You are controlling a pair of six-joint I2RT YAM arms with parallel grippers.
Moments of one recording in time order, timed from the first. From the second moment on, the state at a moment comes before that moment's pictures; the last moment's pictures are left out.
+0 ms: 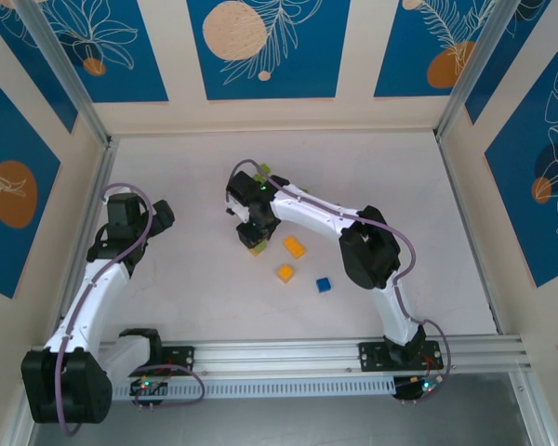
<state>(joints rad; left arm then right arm) -0.01 1.01 0.73 -0.41 -0.15 -0.44 0.85 2.14 1.83 -1.04 -0.06 0.03</state>
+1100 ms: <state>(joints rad) -0.01 1.01 0.73 -0.41 -0.15 -0.44 0.80 2.09 1.95 -1.09 -0.10 0.02</state>
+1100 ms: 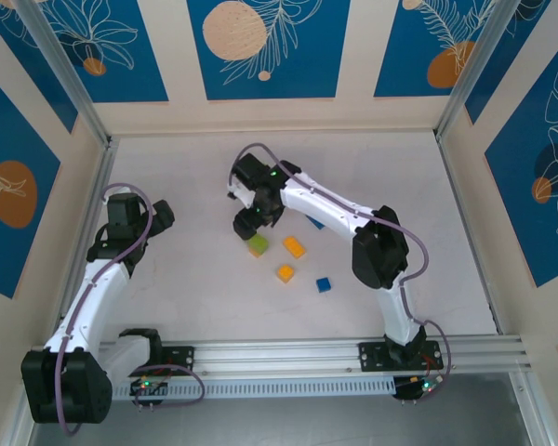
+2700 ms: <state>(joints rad) -0.19 2.25 2.02 -0.57 0.06 -0.28 0.52 2.67 2.53 -1.09 -0.07 0.18</state>
